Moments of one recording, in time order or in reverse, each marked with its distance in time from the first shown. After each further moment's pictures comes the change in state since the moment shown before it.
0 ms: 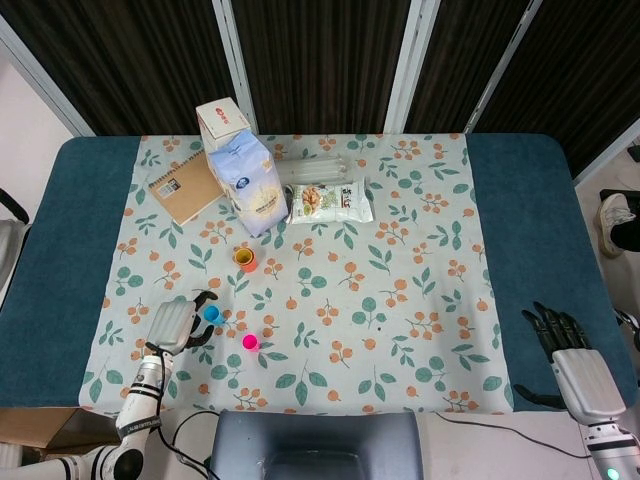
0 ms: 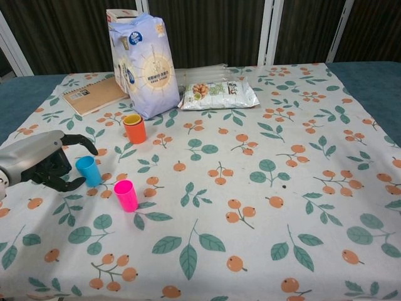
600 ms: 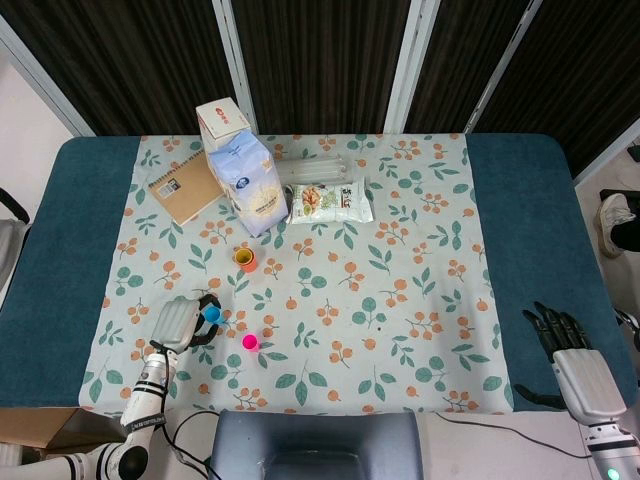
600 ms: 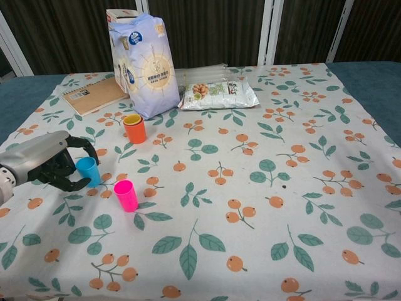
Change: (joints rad) left arm -0.005 -0.020 -0.019 0.018 -0.010 -0.022 -0.004; right arm -0.002 0.001 0.001 -0.001 -0.001 0.006 0.003
